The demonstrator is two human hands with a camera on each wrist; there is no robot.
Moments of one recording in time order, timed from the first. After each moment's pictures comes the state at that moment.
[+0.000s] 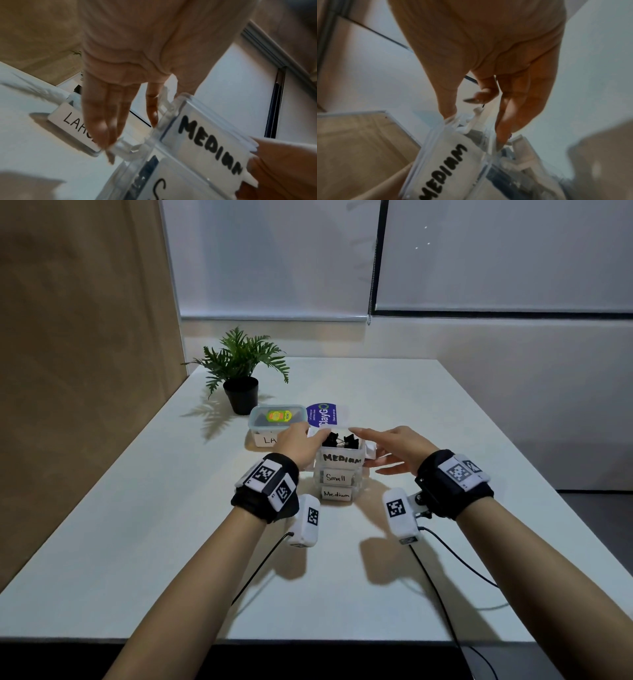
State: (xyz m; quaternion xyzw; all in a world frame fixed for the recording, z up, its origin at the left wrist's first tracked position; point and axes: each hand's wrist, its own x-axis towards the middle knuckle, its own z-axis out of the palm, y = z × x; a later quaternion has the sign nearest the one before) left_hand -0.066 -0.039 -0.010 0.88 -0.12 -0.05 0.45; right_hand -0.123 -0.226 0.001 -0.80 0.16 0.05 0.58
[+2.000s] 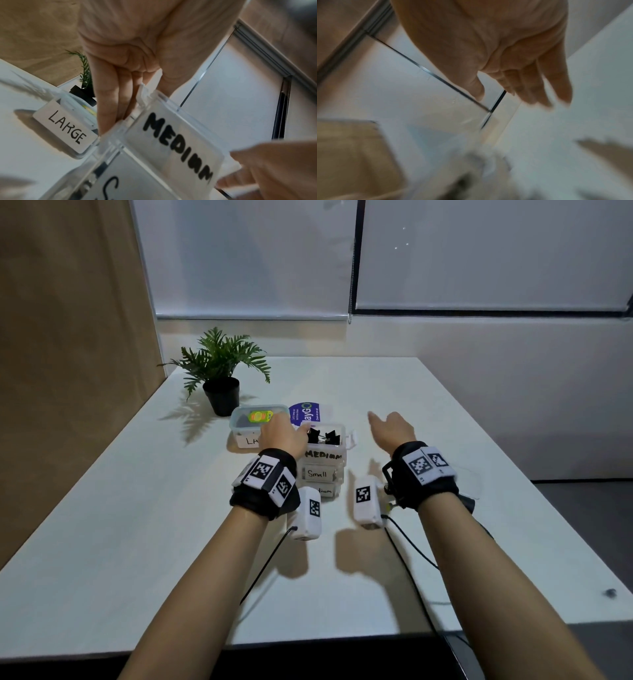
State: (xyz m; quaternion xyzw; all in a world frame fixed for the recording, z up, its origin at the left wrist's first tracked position) left_hand -0.075 -0.054 0.008 0.92 -0.06 0.03 0.38; right_hand -0.111 -0.224 0.008 -0.85 0.32 -0.06 0.43
